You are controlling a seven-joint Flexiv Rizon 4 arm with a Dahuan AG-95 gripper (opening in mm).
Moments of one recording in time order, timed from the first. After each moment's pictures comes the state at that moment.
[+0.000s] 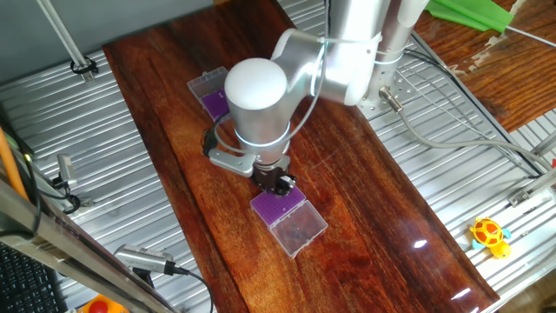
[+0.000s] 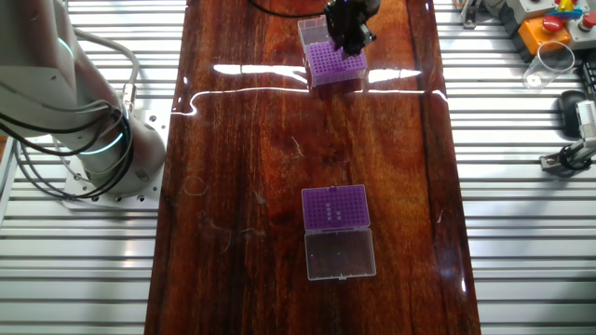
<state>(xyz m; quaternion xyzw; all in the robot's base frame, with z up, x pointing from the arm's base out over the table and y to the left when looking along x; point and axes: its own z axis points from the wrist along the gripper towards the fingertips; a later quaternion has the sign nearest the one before) 0.447 0.227 0.074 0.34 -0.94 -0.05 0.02</state>
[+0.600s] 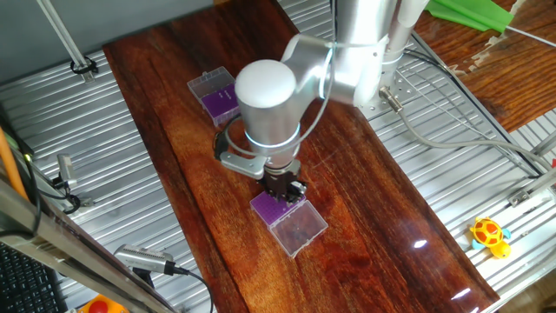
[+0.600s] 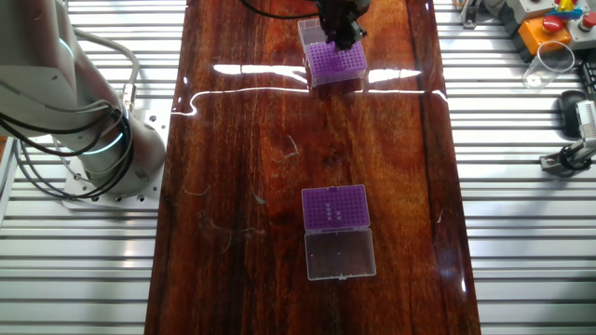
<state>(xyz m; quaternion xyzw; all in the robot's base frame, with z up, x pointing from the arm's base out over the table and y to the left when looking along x) 0.434 0.245 0.064 0.33 -0.94 -0.06 0.00</state>
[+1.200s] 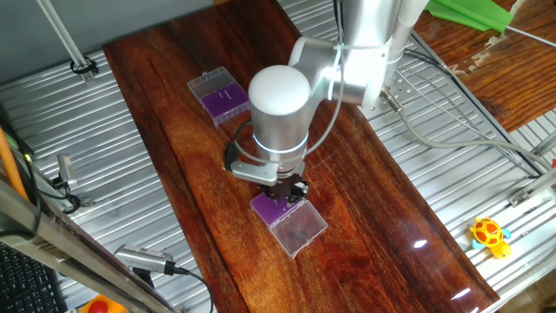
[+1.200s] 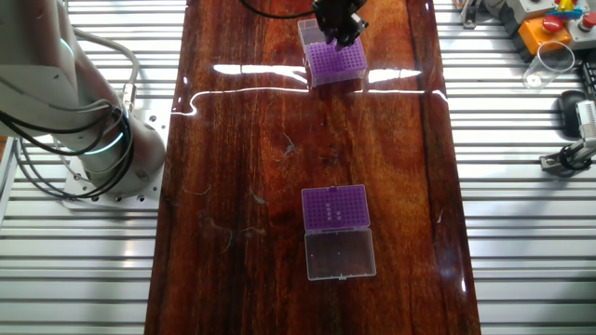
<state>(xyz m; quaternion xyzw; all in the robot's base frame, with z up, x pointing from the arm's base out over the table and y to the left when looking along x) 0.438 0.245 0.066 0.44 -0.90 -0.03 0.00</state>
